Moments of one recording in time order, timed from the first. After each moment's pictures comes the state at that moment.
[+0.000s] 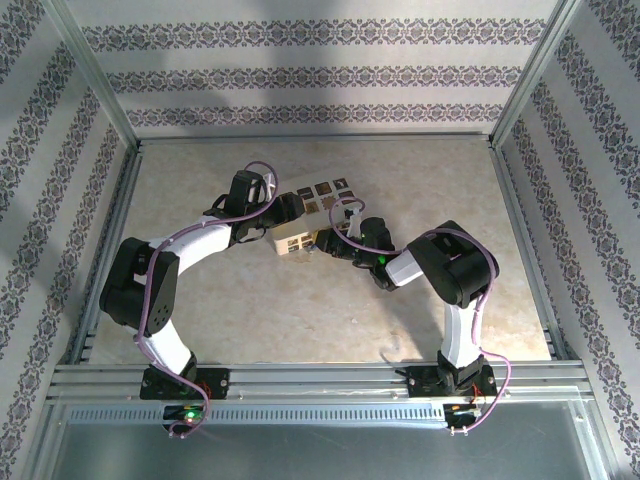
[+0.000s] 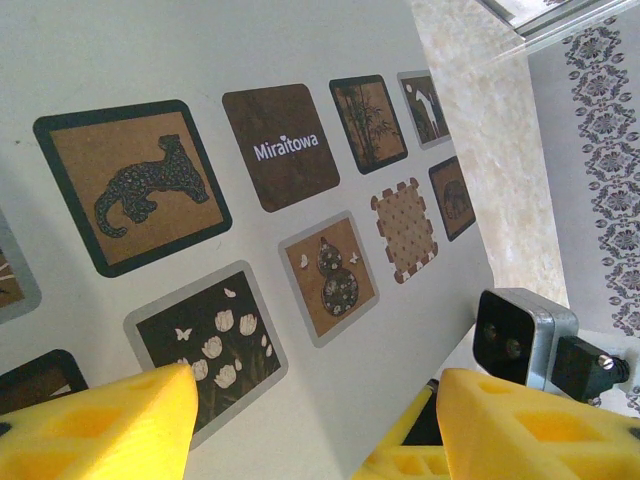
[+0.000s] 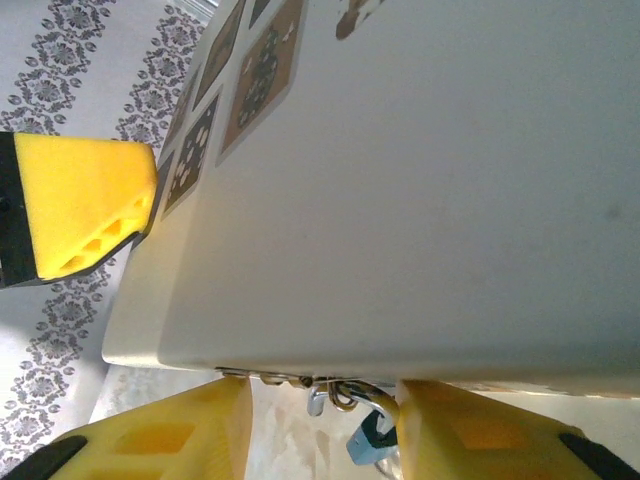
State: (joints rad) left arm -0.35 1.70 1.05 0.00 0.39 -0.69; right arm 0.52 1.96 0.67 0.94 -0.46 0.85
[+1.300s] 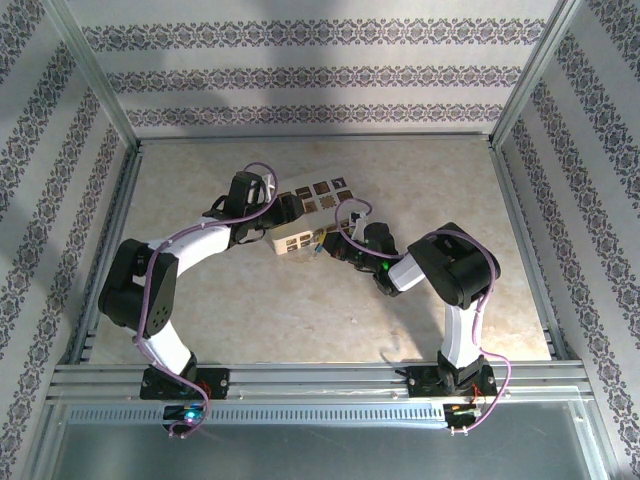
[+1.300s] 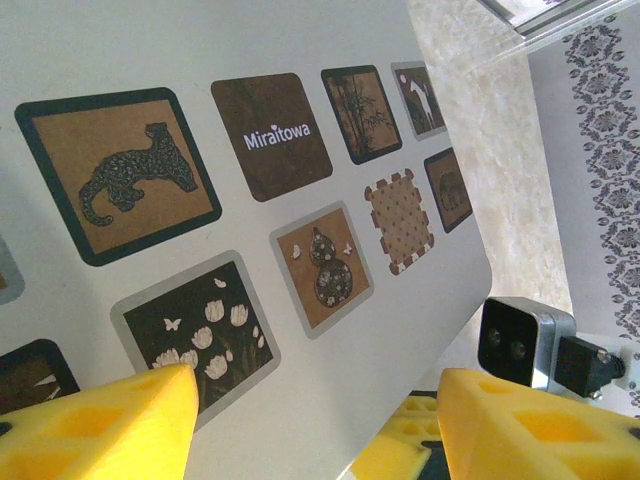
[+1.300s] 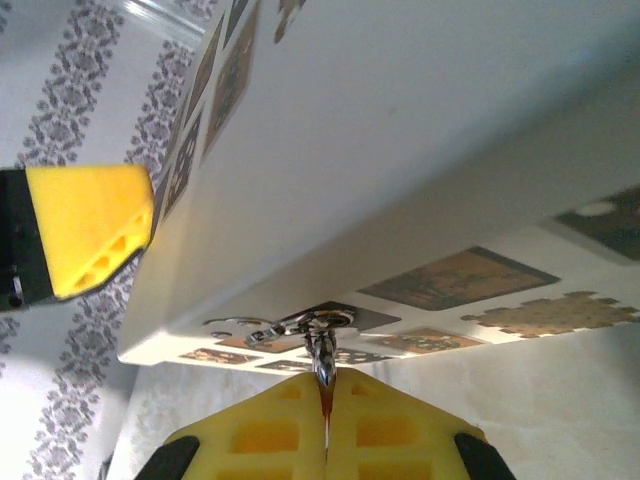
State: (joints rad) left arm -0.35 1.69 1.03 0.01 0.39 -0.69; right arm 0.51 1.95 0.61 1.02 -0.40 0.97
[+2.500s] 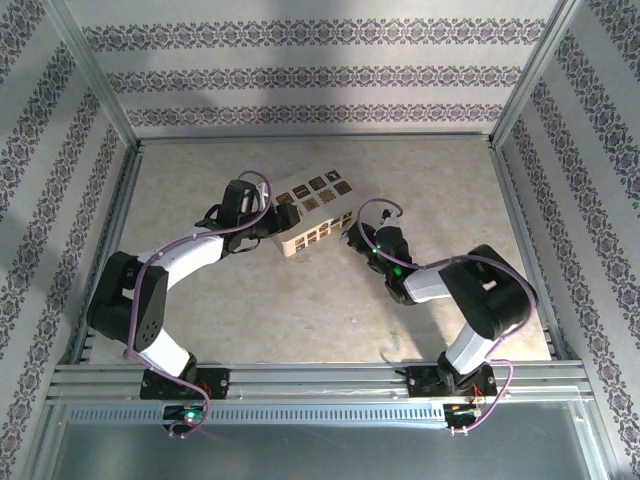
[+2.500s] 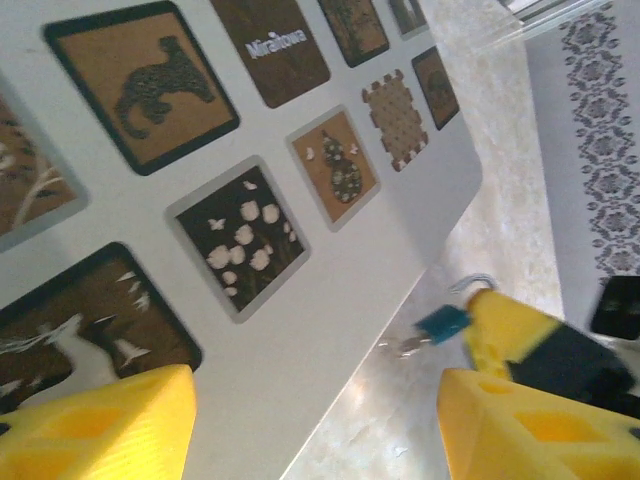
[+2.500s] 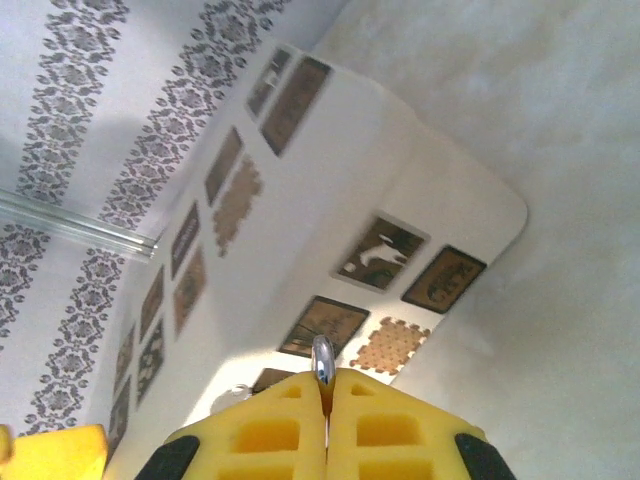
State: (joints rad) left arm -0.34 1.58 0.93 -0.02 0.39 -0.70; right arm 0.52 1.65 0.49 0.86 0.06 1.00
